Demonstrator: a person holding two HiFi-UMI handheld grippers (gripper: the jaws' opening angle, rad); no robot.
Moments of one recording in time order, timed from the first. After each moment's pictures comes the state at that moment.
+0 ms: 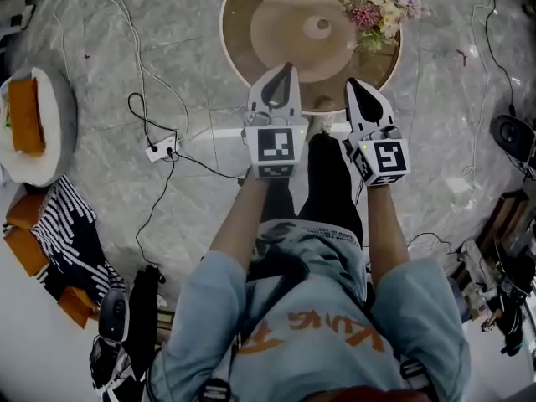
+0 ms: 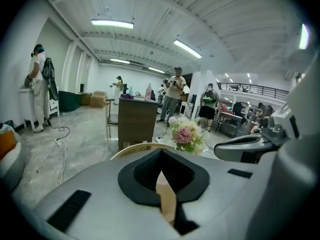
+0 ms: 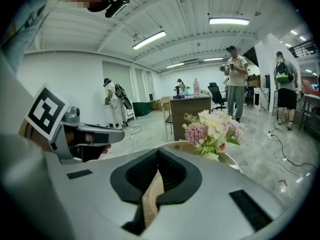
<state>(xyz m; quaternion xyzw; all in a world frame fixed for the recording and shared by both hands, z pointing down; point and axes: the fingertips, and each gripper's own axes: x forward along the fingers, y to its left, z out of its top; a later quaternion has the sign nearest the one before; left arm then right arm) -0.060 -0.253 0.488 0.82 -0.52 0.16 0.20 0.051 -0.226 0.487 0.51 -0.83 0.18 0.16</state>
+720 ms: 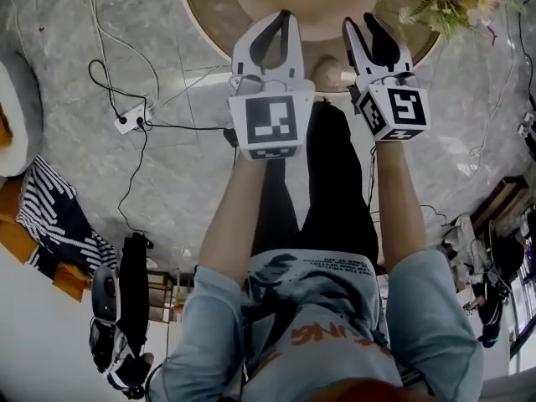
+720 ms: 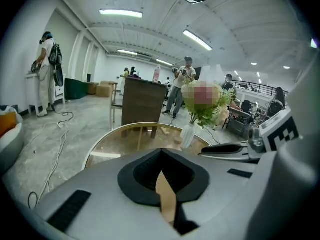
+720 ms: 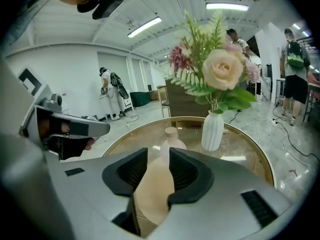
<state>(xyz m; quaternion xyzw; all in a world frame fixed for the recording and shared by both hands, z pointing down) -0.046 -0.291 0.648 0.79 -0.54 0.17 0.24 0.065 -0.291 0.680 0.50 -0.82 0.22 0.19</state>
